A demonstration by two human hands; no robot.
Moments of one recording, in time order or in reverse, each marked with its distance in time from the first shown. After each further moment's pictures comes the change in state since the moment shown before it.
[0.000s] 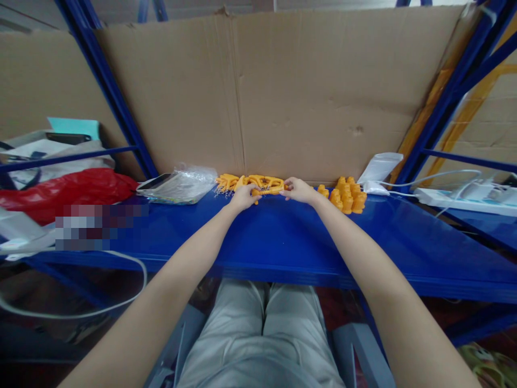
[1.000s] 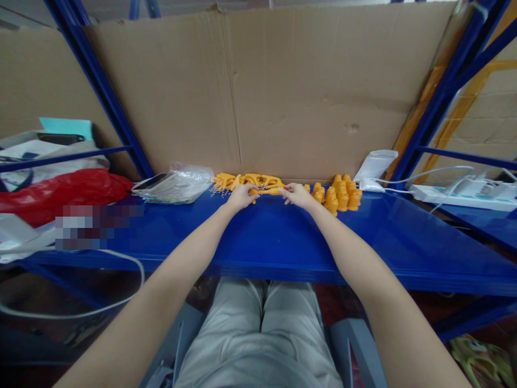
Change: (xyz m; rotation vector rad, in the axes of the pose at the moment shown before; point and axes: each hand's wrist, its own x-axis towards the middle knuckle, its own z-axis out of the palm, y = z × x) left_hand -0.004 0.007 -0.002 -0.003 -0.017 0.026; right_hand -0.018 0.008 0.010 0.093 0.066 0.060
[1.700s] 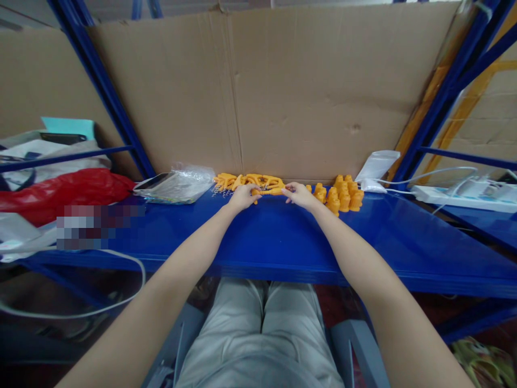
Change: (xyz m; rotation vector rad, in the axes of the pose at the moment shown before) left_hand 0.003 -0.001 0.003 -0.033 0.000 0.016; right_hand 0.000 0.000 -0.002 0.020 0.024 0.001
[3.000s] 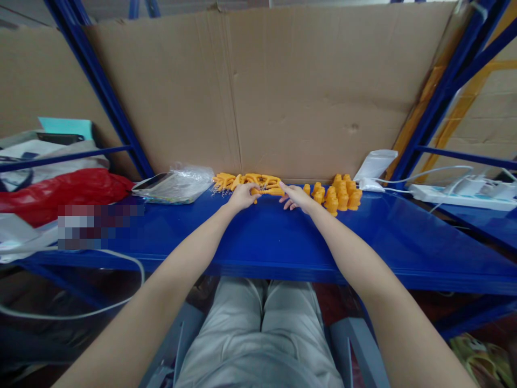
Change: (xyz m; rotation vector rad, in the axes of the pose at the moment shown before) left_hand 0.000 0.002 0.002 0.022 0.020 0.021; right_hand -0.018 -0.023 0.009 0.220 -0.061 0.278
